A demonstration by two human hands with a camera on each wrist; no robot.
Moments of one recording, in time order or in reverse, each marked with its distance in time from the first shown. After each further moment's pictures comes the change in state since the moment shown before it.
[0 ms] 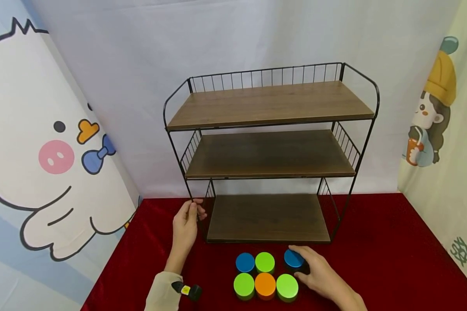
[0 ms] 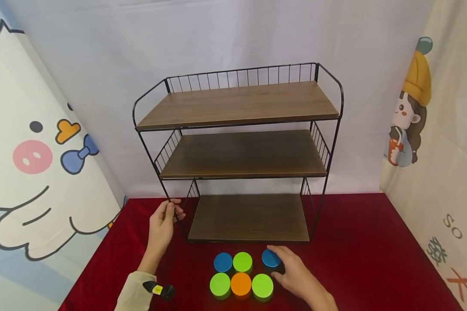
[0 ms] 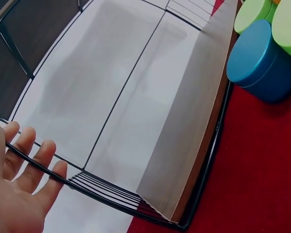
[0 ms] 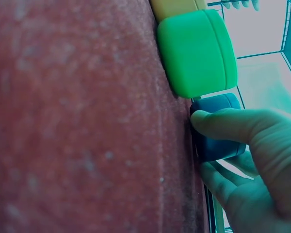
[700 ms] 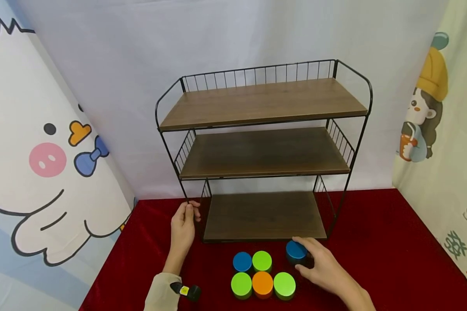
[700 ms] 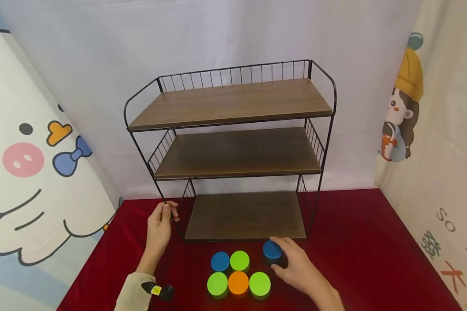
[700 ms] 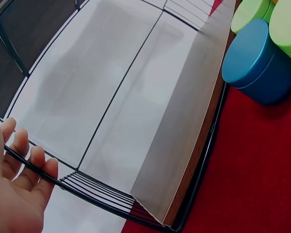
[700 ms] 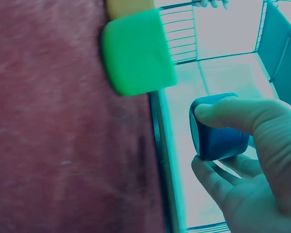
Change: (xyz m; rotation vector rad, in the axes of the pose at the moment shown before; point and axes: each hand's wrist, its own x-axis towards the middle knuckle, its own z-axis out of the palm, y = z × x) left_hand 0.000 -0.005 0.007 0.024 0.025 0.026; right_hand -0.006 -0.015 -0.025 0.003 0.116 -0.004
